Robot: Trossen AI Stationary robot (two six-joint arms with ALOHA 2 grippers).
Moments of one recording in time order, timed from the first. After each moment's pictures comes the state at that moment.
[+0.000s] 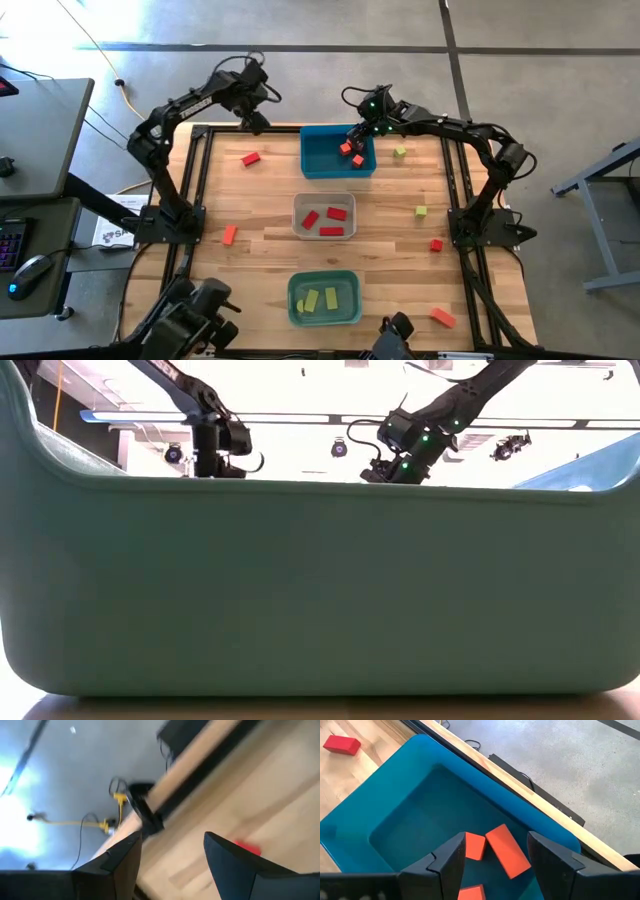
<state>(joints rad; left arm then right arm) 1.07 1.78 1.50 -1.01 -0.26 0.27 -0.69 1.73 1.26 -0.36 -0.03 0.16</state>
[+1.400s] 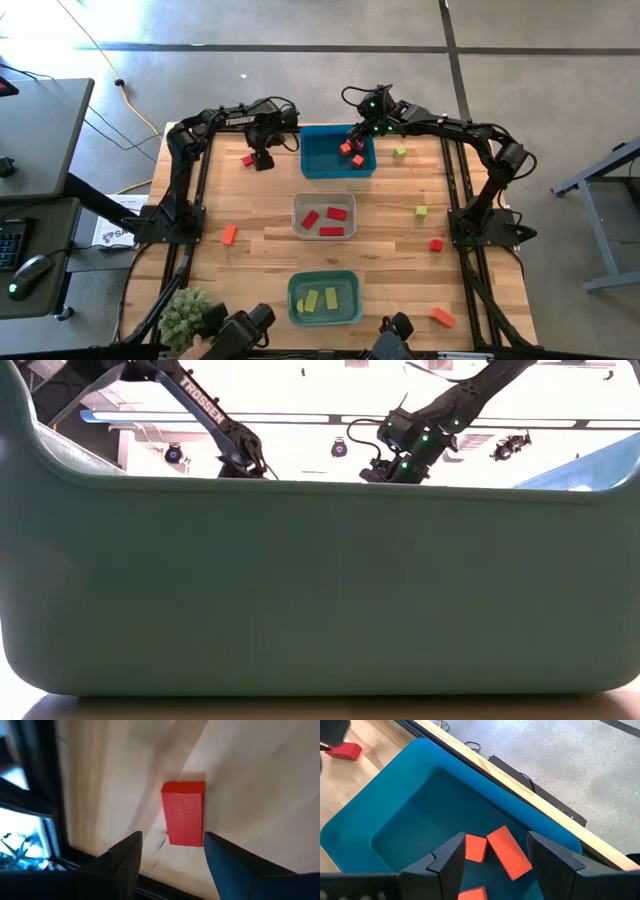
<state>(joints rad) 0.84 2.07 1.50 -1.29 -0.35 0.29 -0.69 1.73 1.26 -0.35 -0.03 0.18</state>
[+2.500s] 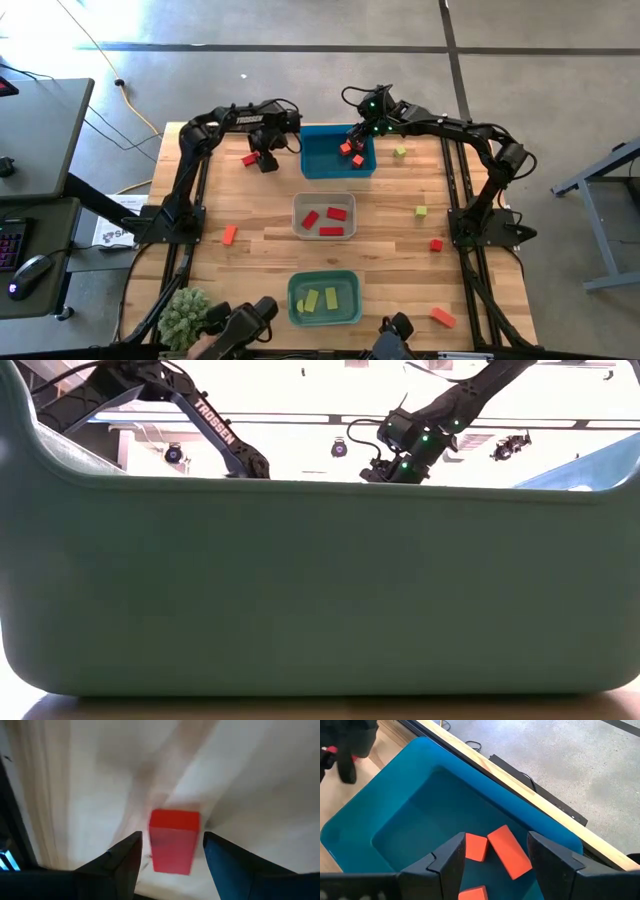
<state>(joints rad) 0.87 2.20 1.57 -1.31 -0.27 0.27 -0.69 1.73 1.26 -0.35 -0.03 0.18</state>
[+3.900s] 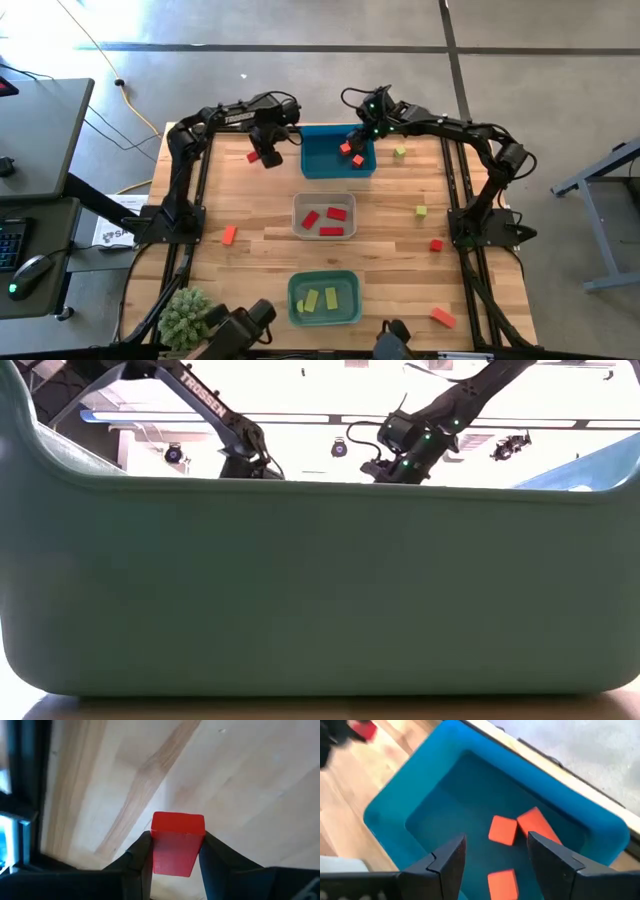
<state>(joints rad) 0.85 2.06 1.58 -1.32 -0.21 0.19 -0.69 1.73 1.26 -0.40 -0.17 0.22</state>
